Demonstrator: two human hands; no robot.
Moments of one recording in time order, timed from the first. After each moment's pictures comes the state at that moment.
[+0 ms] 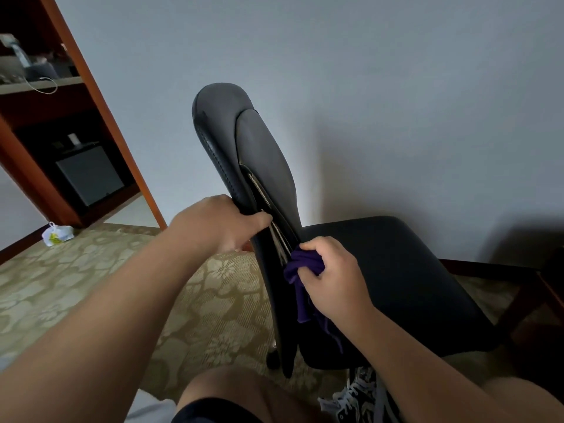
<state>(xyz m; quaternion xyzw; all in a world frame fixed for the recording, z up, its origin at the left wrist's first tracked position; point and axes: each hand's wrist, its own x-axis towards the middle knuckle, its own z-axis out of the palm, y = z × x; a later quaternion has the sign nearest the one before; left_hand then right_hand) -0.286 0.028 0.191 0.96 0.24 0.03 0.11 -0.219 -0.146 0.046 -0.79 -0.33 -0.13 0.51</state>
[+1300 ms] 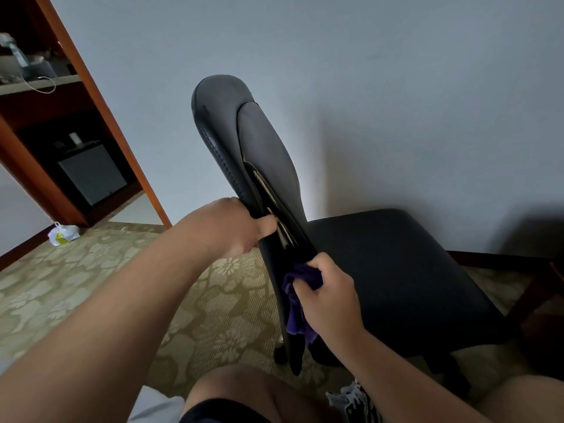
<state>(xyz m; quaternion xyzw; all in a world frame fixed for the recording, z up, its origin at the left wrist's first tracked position) -0.278 0.031 0.191 0.97 0.04 -0.12 -0.20 -0.245 -0.129 0.022 -0.80 -0.23 -0.05 0.55</state>
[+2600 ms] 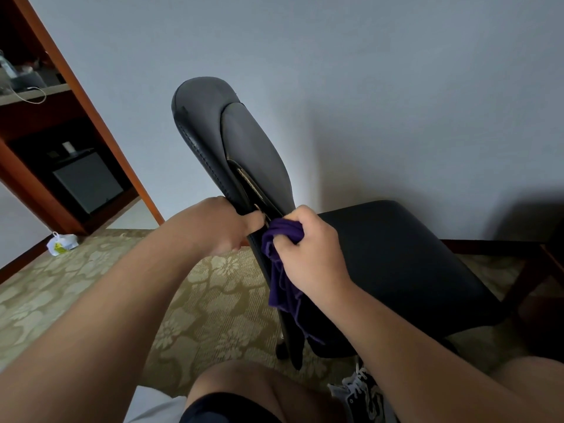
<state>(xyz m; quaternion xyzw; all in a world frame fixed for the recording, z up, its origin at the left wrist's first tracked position) -0.282 0.022 0.194 0.97 0.02 -0.11 -0.21 -0.231 -0.119 0.082 -0.75 -0.26 -0.08 0.61</state>
